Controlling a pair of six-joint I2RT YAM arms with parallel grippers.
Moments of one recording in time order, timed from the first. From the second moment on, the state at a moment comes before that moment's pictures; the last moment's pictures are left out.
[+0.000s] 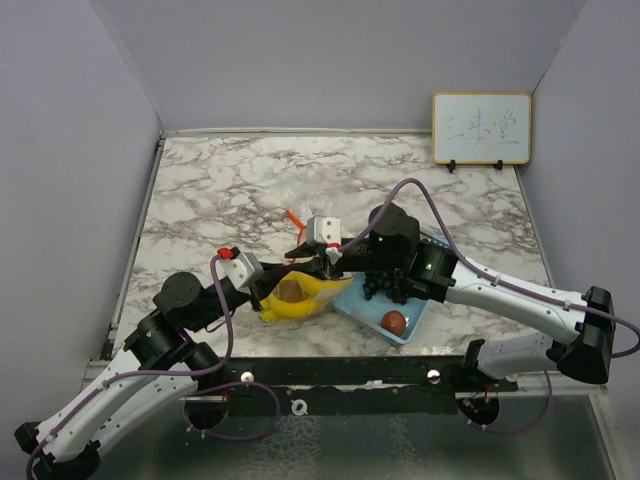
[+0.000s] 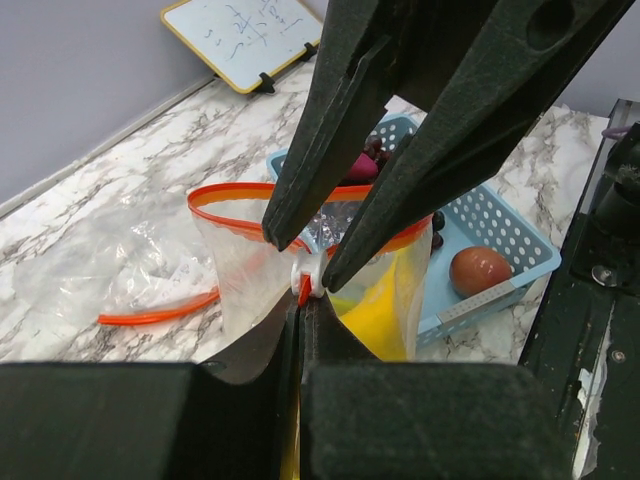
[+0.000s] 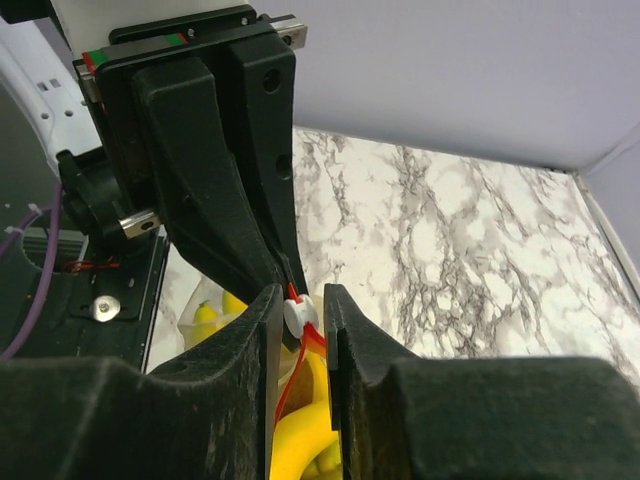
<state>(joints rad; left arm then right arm) -0.81 0.38 0.58 -0.20 0.18 0.05 1.08 1.27 1.11 0.06 -0.40 -0.32</state>
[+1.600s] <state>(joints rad) -0.81 0.36 0.58 -0.24 0.18 0.06 0.99 1.36 1.16 0.00 -0.69 -0.34</state>
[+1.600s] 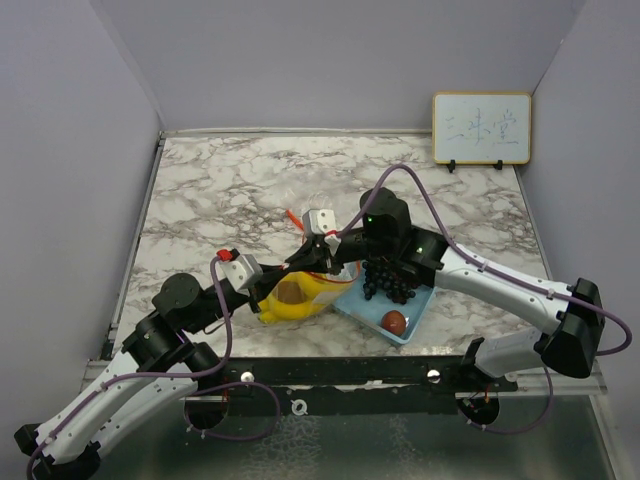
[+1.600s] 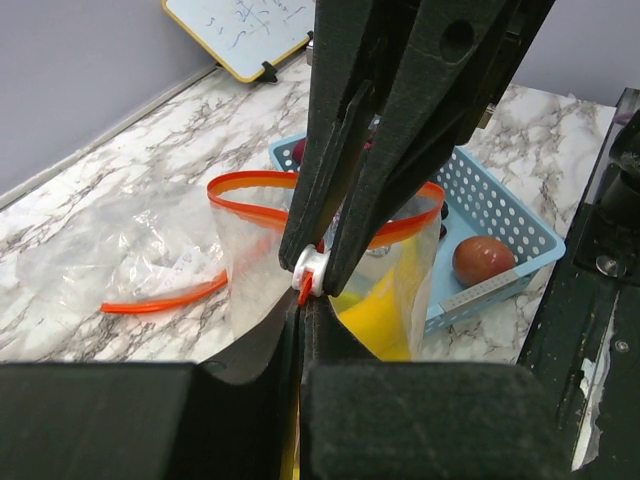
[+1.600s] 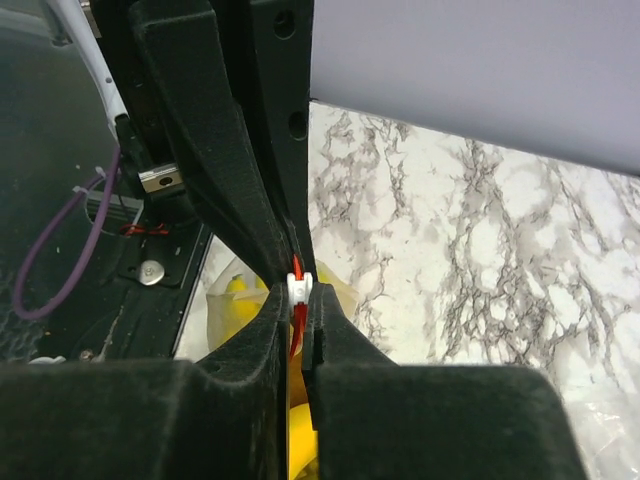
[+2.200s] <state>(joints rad) -0.81 0.26 0.58 -0.25 0.00 0.05 0.88 1.31 1.07 0.01 -0.67 -0.31</state>
